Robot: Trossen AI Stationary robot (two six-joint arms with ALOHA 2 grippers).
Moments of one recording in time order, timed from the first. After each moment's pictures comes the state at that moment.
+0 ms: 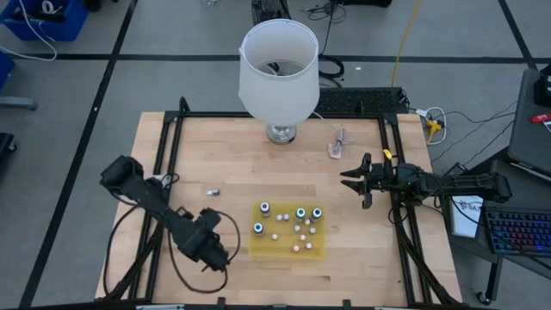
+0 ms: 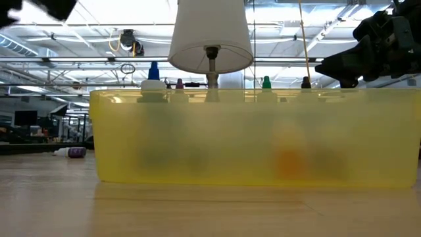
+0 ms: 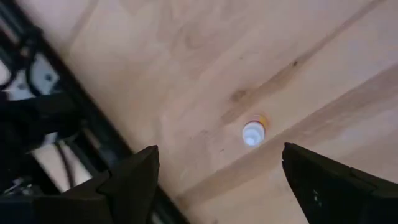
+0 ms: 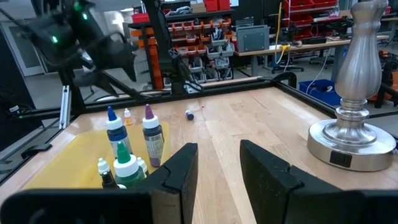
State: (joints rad) left arm -0.66 1.75 1.36 -1.51 -0.05 -1.53; right arm -0.04 0.23 0.01 0.19 0.08 0.12
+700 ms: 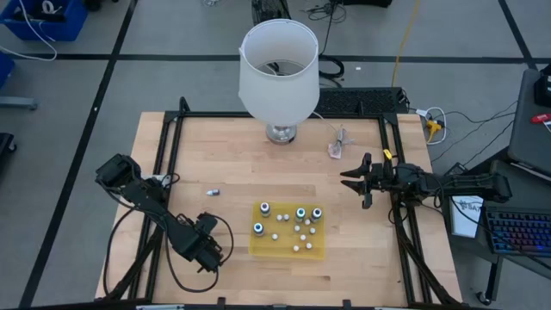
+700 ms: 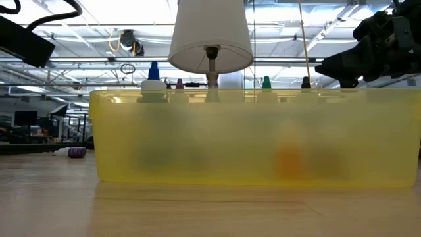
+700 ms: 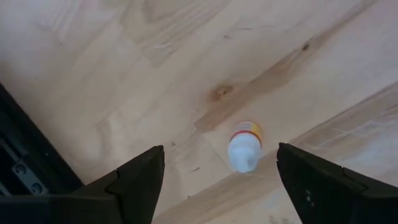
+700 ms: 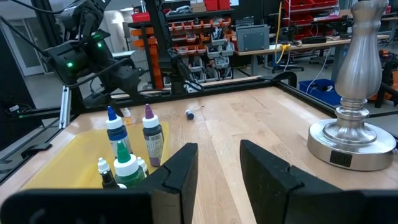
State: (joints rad) left arm -0.72 1.71 1.06 -1.16 -0.03 -1.63; right arm -0.04 0.23 0.01 0.19 0.08 0.12
